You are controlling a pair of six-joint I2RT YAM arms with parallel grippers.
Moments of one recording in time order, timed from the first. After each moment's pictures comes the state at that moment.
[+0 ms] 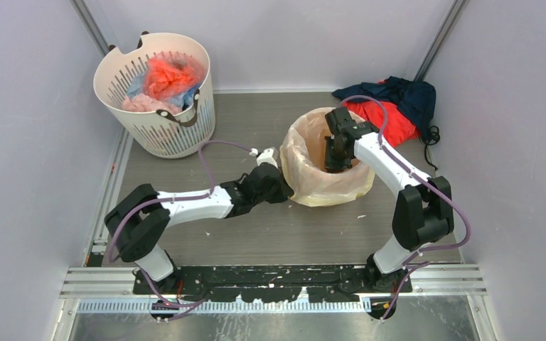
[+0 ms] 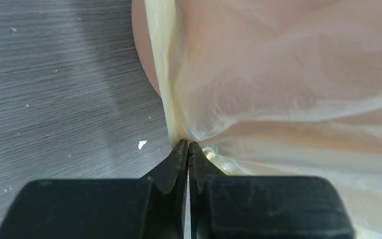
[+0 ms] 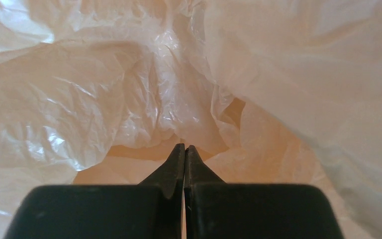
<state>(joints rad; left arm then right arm) -0.95 1.60 0.92 0.10 -0.16 -0.90 0.34 1.61 1.30 -0.87 0.07 0.43</state>
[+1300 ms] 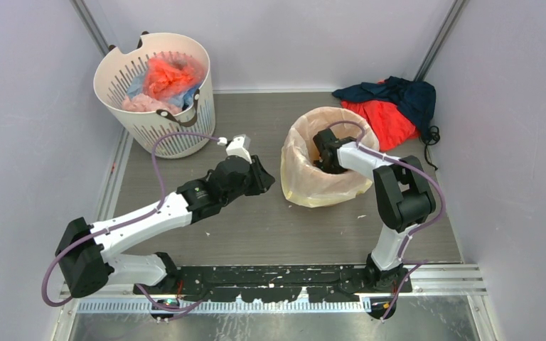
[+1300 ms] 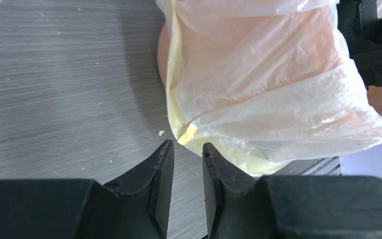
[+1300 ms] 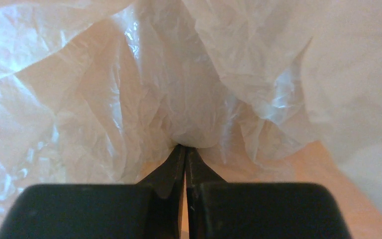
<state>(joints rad) -0.92 1.24 0.91 -0.16 -0.26 -0.83 0.38 1.79 1.13 -0.74 -0.04 0.41</state>
